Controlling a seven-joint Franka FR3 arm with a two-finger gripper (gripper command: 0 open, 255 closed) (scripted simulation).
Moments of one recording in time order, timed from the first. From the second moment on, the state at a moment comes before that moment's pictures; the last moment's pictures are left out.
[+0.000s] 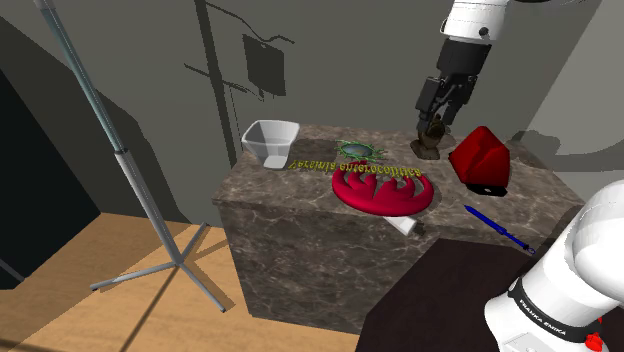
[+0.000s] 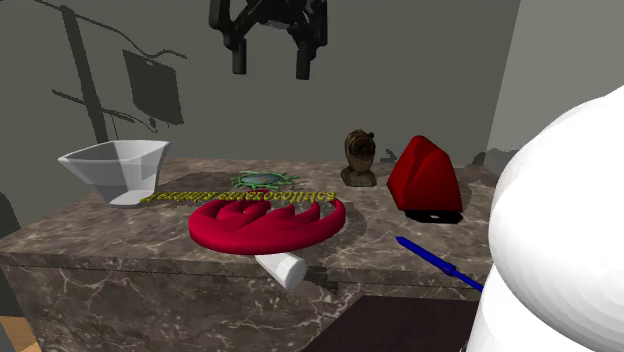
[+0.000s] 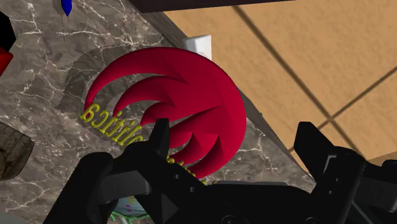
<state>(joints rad) -0.01 -0.76 0.01 -2.44 0.09 1.71 0.09</state>
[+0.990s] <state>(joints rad) -0.03 -0.65 0.24 -2.79 0.00 2.12 0.33</state>
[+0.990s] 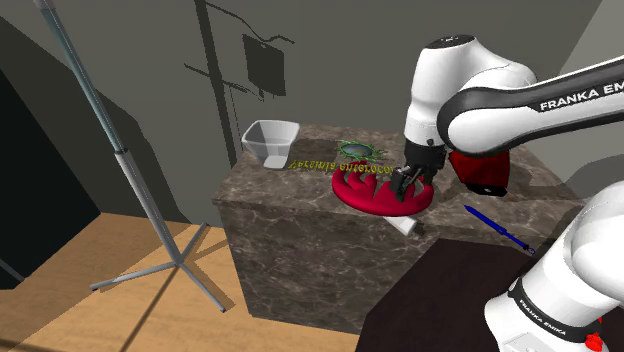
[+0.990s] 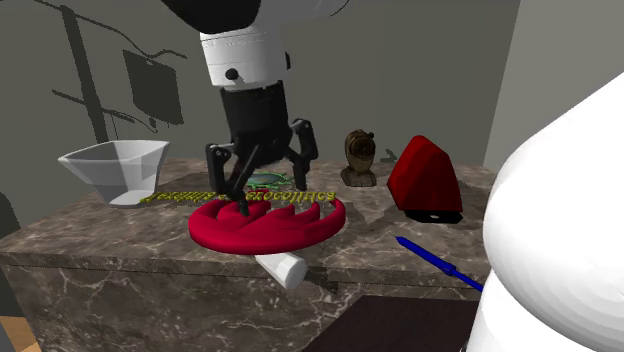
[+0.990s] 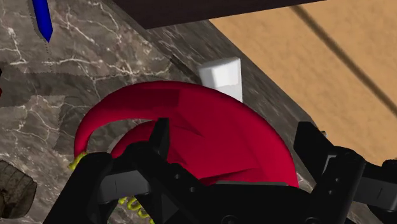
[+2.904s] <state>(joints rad) -0.17 -0.35 0.41 -2.93 -0.18 2.51 0.57</state>
